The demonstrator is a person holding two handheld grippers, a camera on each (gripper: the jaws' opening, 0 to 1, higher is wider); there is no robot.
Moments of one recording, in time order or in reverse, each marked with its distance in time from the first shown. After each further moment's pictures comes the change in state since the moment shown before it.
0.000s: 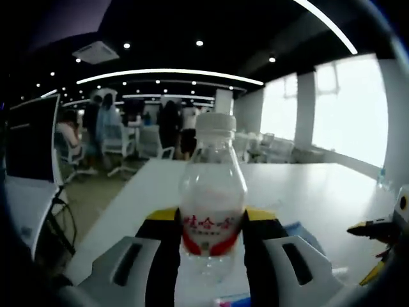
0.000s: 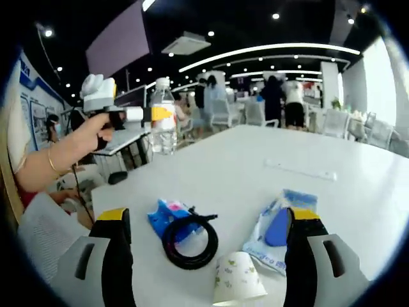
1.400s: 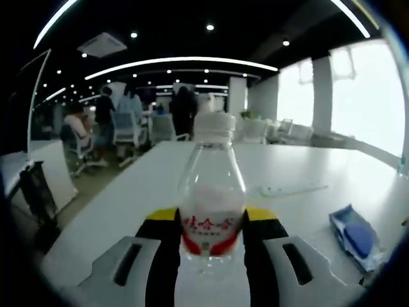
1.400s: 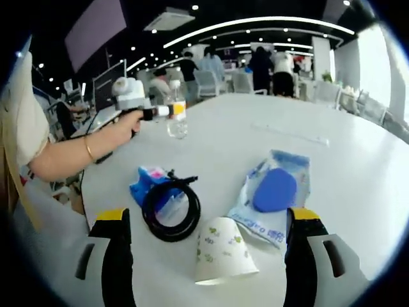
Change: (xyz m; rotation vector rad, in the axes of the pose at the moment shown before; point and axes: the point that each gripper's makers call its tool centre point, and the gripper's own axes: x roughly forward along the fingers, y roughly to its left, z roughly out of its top) left arm 0.116 0.051 -0.097 0.019 0.070 0.100; right arm 0.006 -0.017 -0.052 0.108 0.170 -0.024
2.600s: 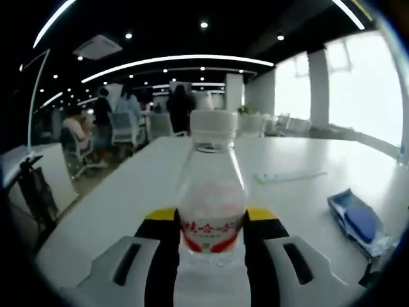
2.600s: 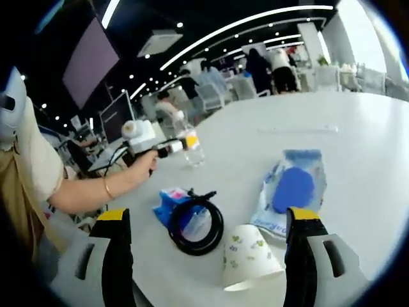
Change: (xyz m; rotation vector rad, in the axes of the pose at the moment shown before) left arm -0.012 -0.016 -0.024 0.047 0.009 -0.002; right arm -0.009 0.015 0.017 0.137 -0.095 0.088
